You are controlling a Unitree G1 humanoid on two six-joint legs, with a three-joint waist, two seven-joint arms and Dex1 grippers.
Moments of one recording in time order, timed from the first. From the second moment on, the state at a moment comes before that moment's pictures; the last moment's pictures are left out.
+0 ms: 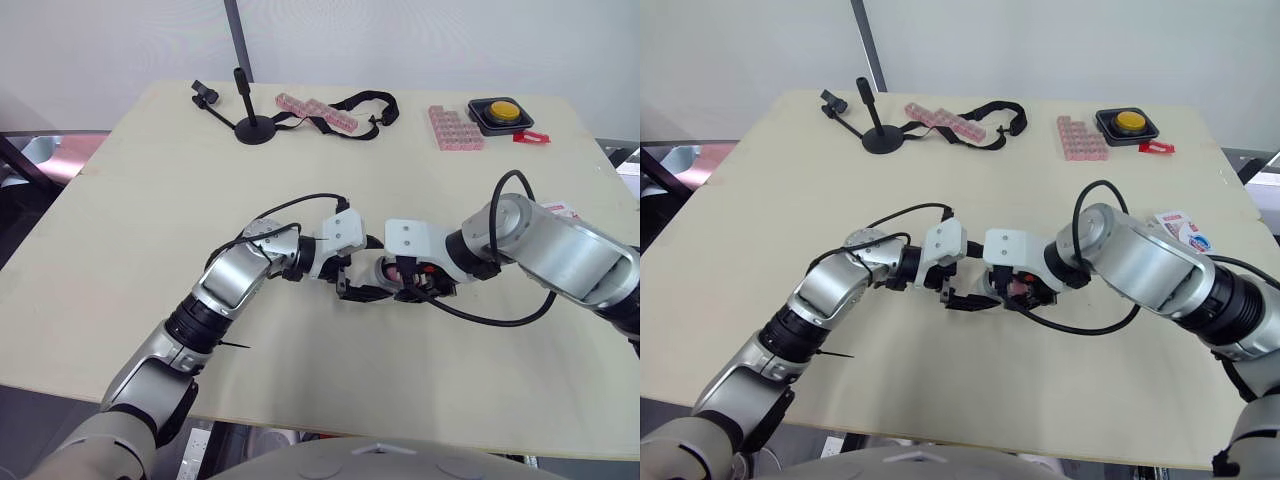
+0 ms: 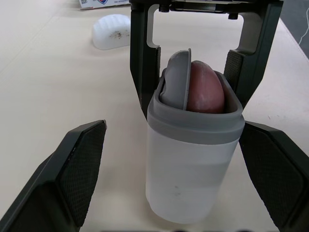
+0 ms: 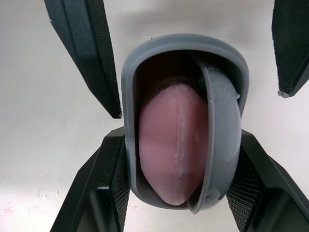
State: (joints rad) left arm -0.58 0.33 -0.46 -0.09 -0.24 0.47 -1.05; right arm -0.87 -0.94 0.70 -0.55 0.41 1.16 1.00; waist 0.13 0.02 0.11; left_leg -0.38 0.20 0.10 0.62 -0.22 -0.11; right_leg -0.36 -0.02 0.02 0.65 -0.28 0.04
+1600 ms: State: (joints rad) left arm -0.58 0.31 -0.49 -0.05 -0.22 0.40 -1.09; right arm -0.86 -0.93 0.70 -0.56 0.36 1.16 1.03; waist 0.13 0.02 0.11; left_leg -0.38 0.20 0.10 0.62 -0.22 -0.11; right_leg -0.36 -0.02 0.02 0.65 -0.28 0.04
